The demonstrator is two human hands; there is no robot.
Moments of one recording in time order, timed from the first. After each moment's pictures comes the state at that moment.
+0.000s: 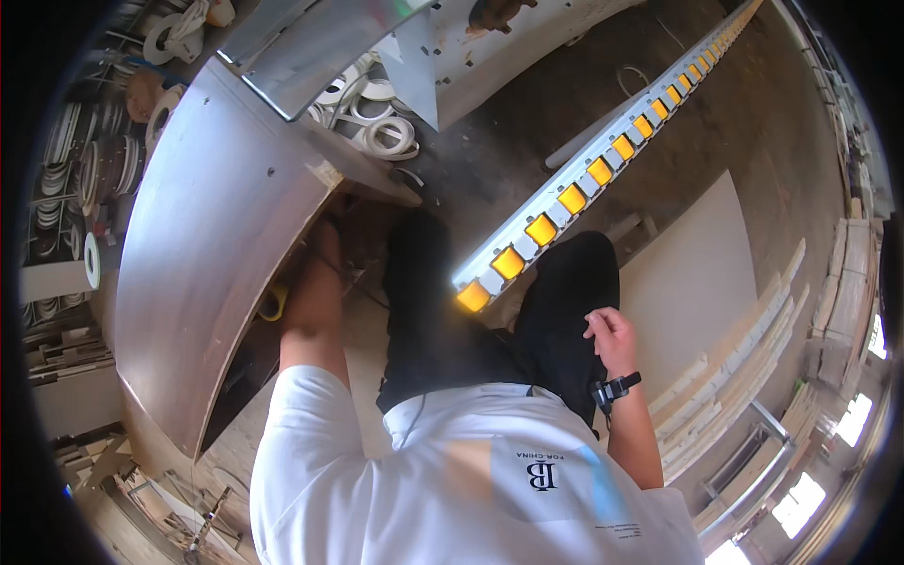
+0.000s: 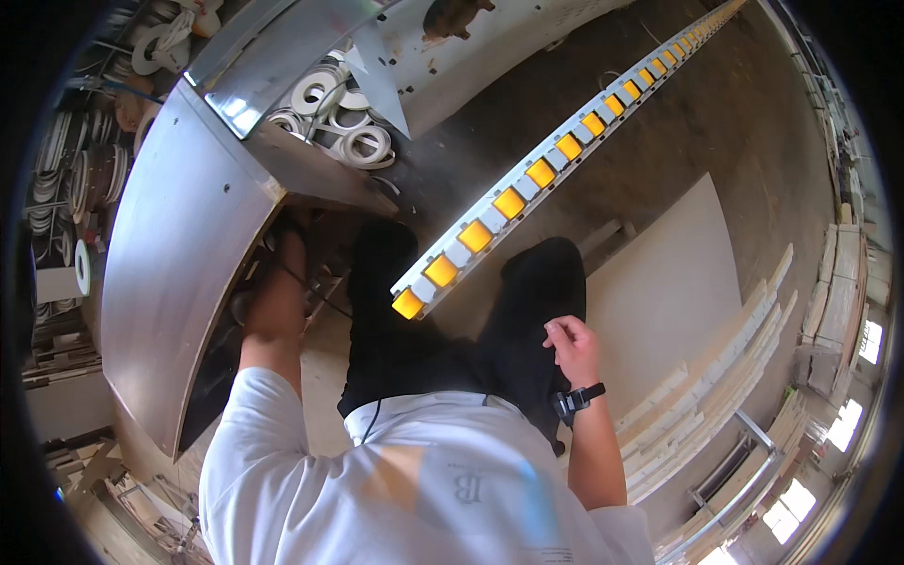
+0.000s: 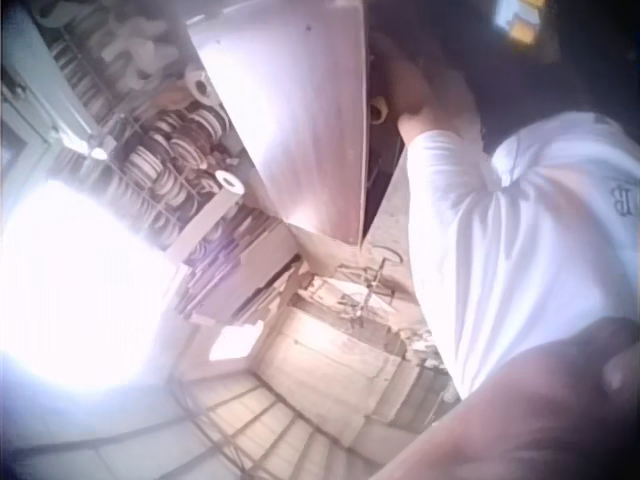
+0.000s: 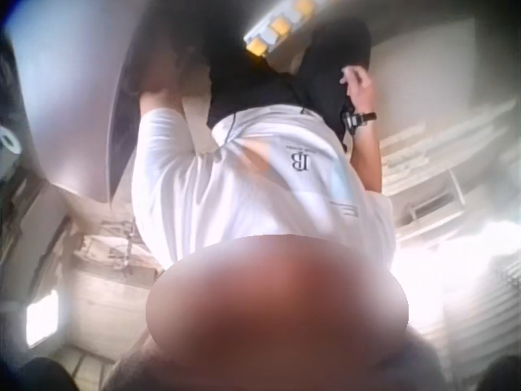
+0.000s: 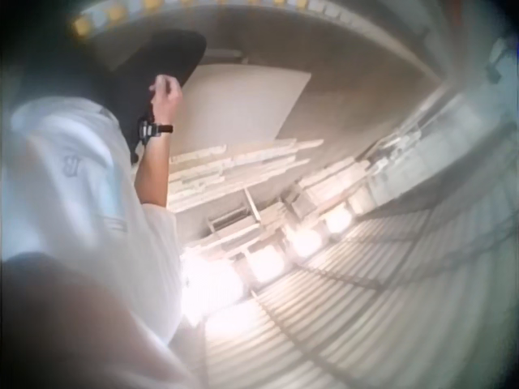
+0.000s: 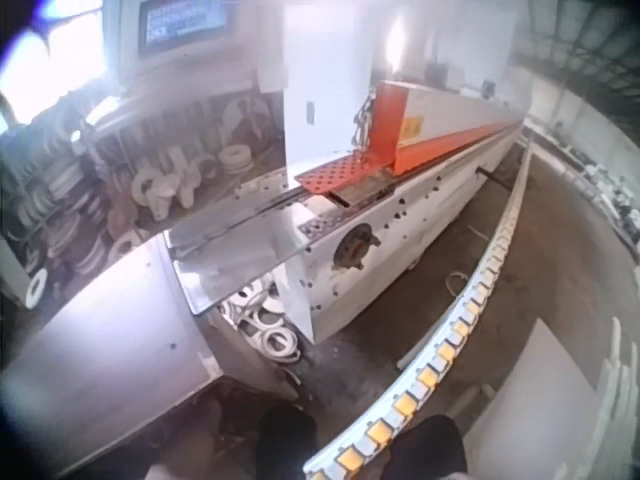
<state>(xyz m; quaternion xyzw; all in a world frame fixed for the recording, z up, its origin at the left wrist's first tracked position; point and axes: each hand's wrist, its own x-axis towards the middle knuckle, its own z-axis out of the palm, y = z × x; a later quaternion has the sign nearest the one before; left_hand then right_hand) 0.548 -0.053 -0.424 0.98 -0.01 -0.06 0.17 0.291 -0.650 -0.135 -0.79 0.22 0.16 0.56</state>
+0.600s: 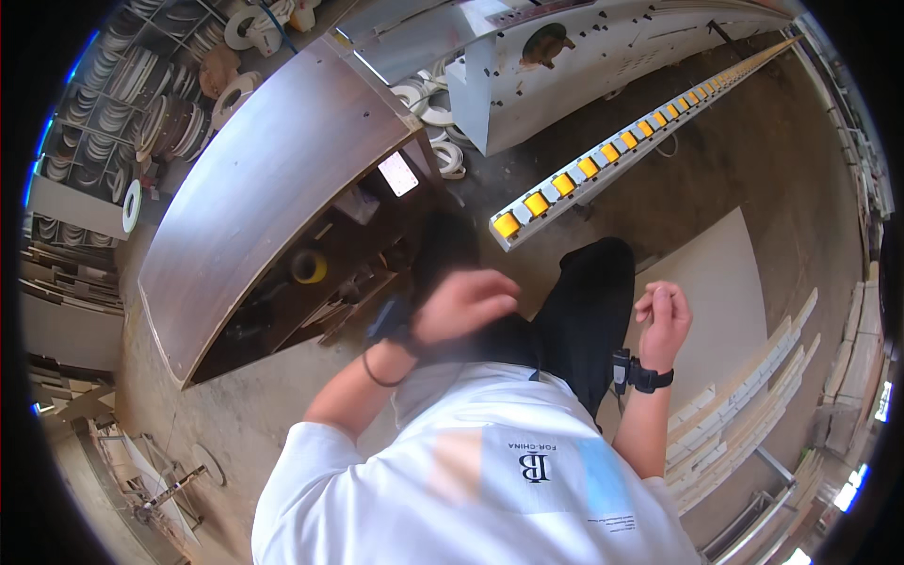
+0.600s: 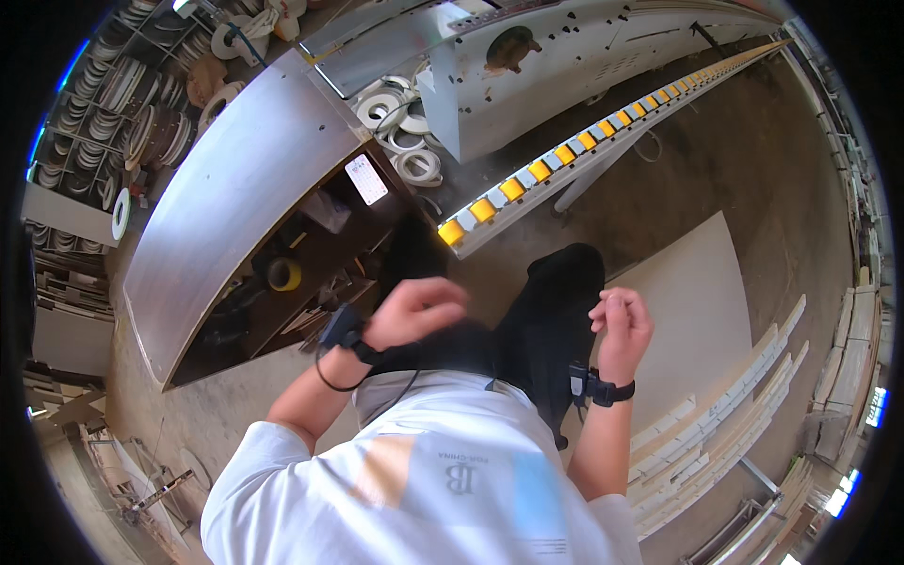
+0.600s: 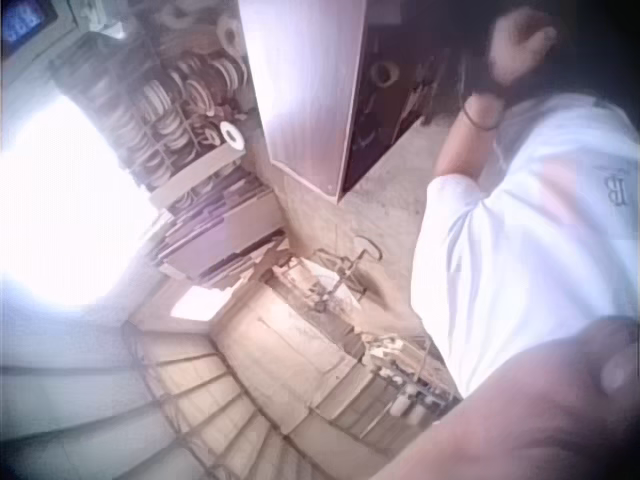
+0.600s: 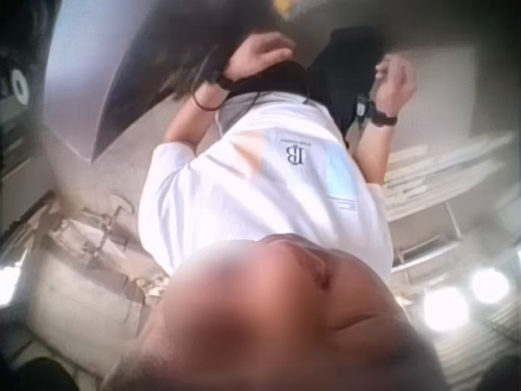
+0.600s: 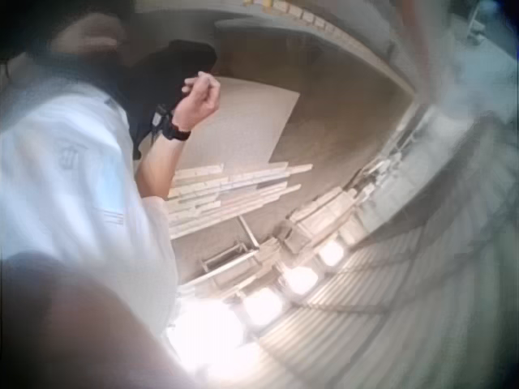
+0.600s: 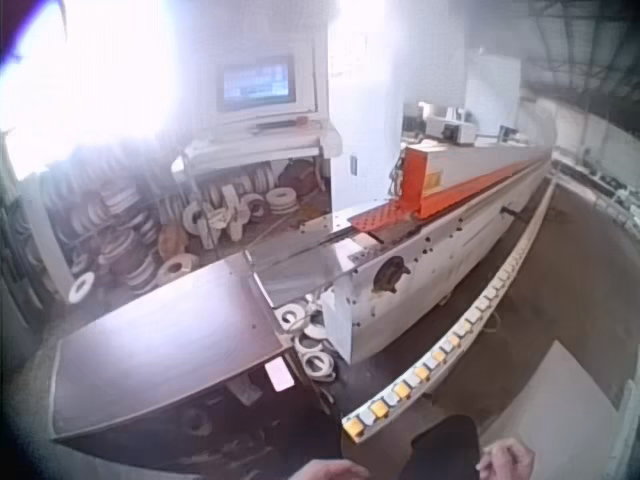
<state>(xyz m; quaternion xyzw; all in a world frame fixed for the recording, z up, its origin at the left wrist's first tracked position) 0.308 -0.271 -0.074 0.70 -0.13 -0.22 0.66 0.306 -0.620 -0.029 -0.74 0.07 -0.09 0.66</state>
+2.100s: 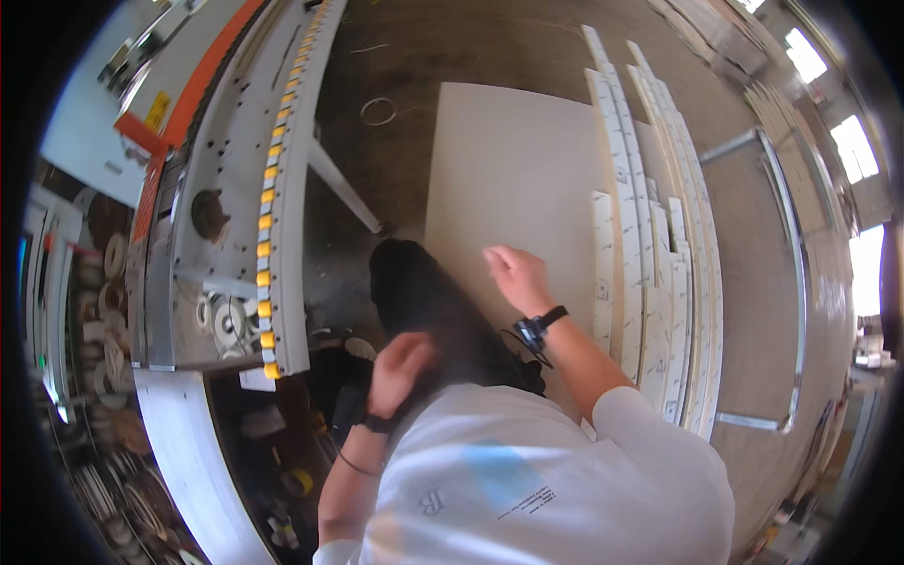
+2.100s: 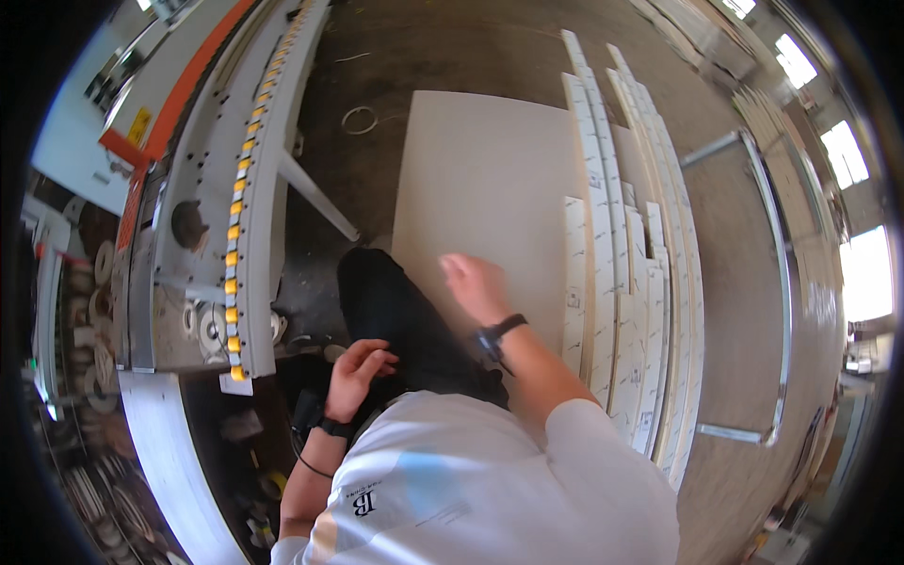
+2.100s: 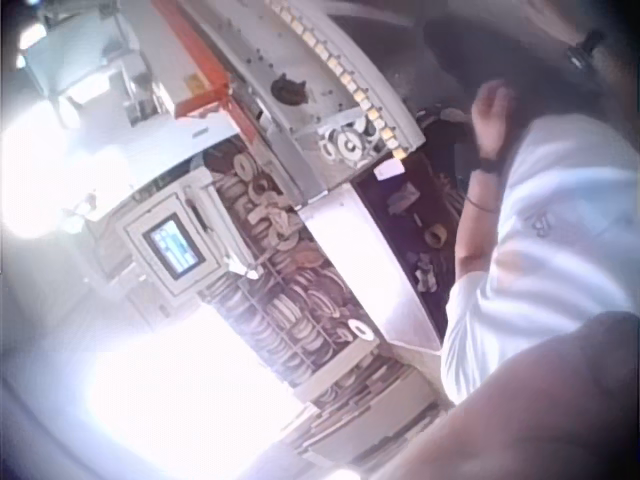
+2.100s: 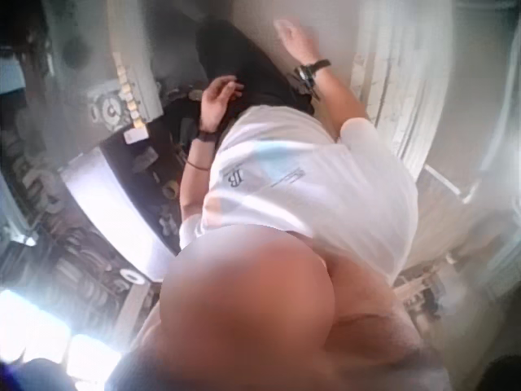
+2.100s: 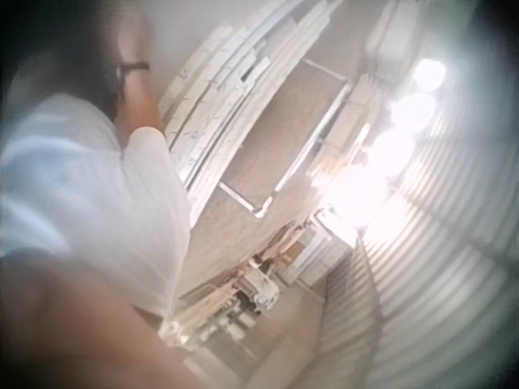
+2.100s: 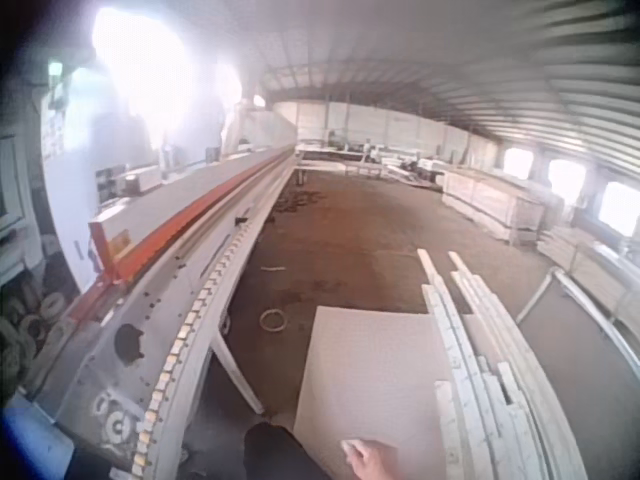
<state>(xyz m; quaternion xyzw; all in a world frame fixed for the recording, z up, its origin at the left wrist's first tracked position) 0.286 -0.426 -0.104 0.62 -0.18 -0.46 0.61 0.186 -0.718 -0.112 -0.86 0.28 -0.26 0.35</state>
